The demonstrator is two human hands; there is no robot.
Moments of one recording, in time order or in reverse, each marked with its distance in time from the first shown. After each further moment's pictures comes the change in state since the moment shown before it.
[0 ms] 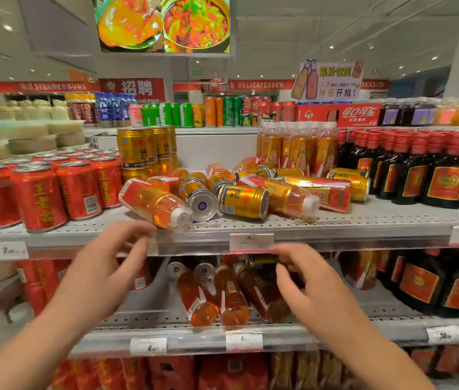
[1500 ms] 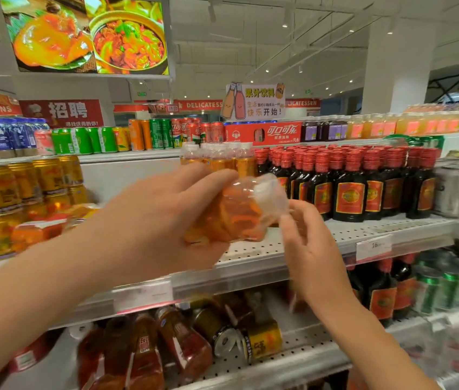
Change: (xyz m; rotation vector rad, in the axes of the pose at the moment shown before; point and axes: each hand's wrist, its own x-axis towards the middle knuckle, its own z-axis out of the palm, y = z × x) left_hand 0.136 0.202 0.112 0.394 -0.260 0.771; right_hand 0.053 0.093 -0.120 0.130 0.457 0.094
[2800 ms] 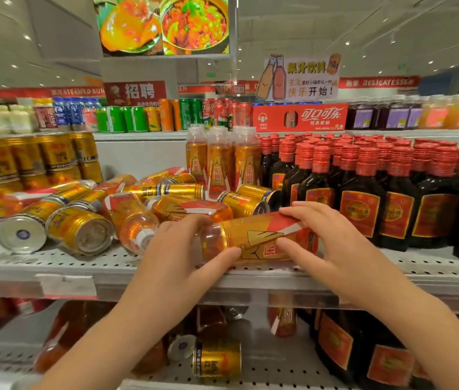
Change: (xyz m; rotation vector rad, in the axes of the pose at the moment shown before) left_hand 0.068 0.090 0.154 -0.324 0.075 -0.863; right_hand 0.109 0.140 -0.097 -0.288 -0.511 -0.386
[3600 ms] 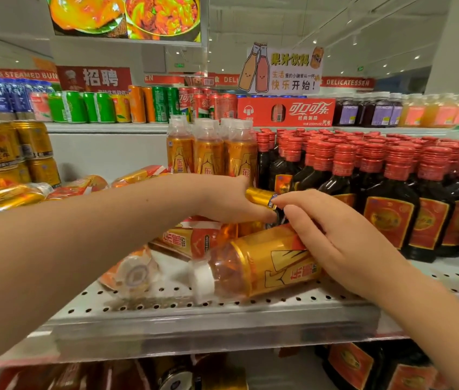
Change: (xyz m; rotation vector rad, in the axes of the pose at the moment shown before) left_hand 0.189 0.000 0.028 0.376 -0.724 0.083; right_hand 0.055 -0.015 0.013 -0.019 0.061 -0.021
